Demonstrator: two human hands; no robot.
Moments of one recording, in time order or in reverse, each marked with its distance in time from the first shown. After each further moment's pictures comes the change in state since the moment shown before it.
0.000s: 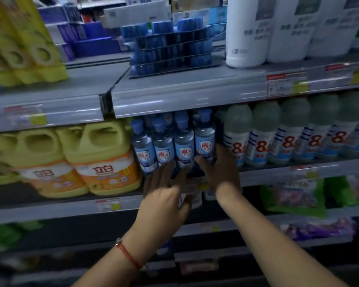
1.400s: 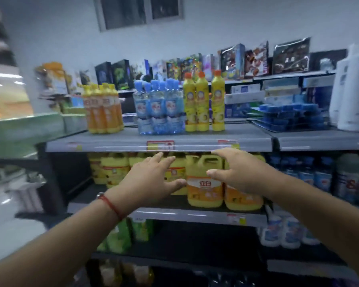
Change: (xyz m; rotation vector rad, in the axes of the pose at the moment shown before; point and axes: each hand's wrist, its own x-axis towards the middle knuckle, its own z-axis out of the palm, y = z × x) left_hand -0.198 -0.303 -0.304 0.155 -0.067 -0.199; right_hand -0.234 -0.355 0.118 -0.573 -0.407 -0.490
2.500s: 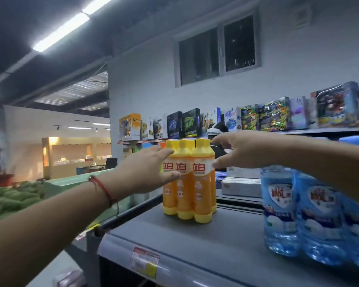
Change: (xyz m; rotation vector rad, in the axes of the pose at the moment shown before) left_hand 0.242 -0.401 -0.110 0.228 0.220 -0.221; right_hand 0.466 -0.262 0.013 -0.166 -0.002 -0.389
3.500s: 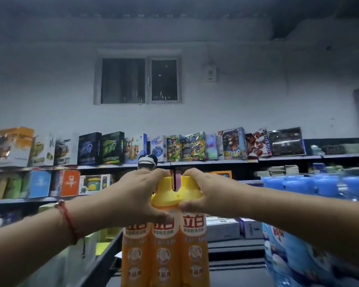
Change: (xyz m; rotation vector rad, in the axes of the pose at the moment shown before) left_hand 0.164 -0.072 0.061 -0.435 -0.004 0.474; right_hand 0.126 -0.023 0.053 -0.049 0.088 0.327
